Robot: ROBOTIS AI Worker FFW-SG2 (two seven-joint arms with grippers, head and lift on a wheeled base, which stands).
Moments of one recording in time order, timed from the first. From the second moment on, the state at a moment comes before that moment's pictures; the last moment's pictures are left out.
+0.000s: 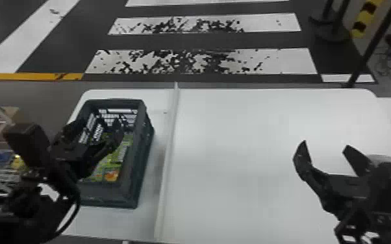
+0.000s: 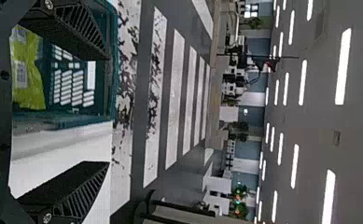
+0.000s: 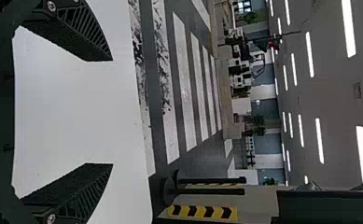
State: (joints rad) left arm 0.52 0.25 0.23 -2.17 0.37 0.33 -0.09; right arm 0.58 -0.11 0.12 -2.09 -0.17 0.15 -0.18
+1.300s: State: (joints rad) left arm -0.03 0.39 0.22 -1.82 0.42 1.26 -0.09; right arm 0.57 -0.17 0.16 -2.03 -0.17 0.10 -0.19
